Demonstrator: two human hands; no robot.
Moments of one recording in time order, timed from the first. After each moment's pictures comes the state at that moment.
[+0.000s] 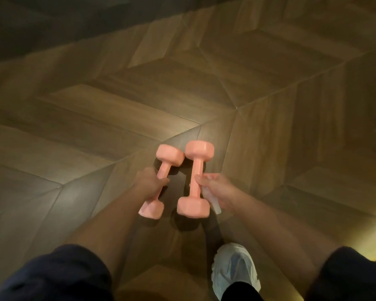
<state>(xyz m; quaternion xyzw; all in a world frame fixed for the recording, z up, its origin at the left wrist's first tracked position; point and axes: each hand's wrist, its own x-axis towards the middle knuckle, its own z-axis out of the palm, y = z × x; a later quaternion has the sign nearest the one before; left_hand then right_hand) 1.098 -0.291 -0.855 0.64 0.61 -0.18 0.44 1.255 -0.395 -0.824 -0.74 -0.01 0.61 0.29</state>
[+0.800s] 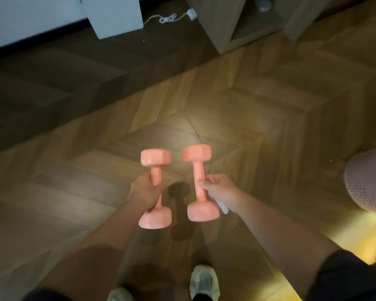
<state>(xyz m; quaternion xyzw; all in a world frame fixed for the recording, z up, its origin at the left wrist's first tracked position) 1.199 -0.177 -0.604 0.58 0.66 -0.11 0.47 1.388 -0.271 -0.584 -0.75 -0.09 0.60 0.24</state>
